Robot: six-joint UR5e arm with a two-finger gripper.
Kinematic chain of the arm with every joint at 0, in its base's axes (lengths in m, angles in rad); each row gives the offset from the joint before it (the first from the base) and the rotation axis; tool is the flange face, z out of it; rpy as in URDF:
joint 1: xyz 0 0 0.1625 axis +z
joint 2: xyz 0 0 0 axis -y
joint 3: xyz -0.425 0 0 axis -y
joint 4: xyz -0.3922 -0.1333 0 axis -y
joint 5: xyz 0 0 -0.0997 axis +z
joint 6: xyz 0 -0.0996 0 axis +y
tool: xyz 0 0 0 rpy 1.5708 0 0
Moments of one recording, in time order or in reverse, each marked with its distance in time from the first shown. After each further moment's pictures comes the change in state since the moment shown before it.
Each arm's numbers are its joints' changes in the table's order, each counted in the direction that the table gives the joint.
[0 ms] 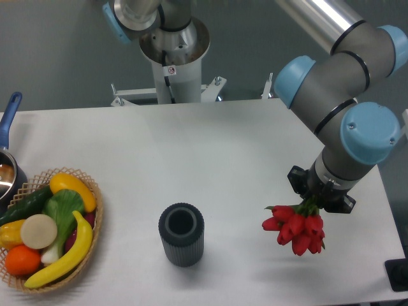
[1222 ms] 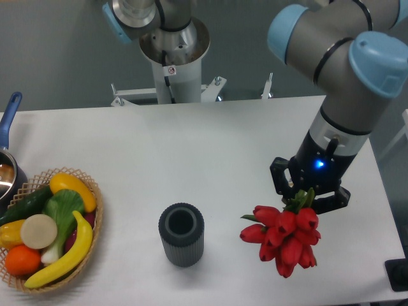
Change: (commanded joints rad) arm -0.018 0.106 0.041 0.070 0.541 0.267
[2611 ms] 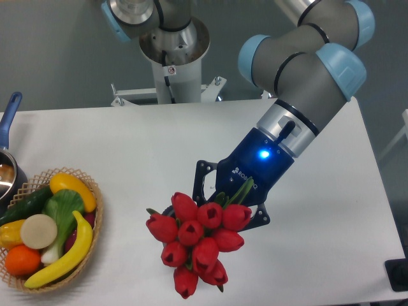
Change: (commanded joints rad) arm -0.015 0.072 -0.320 0.502 0.631 0.074
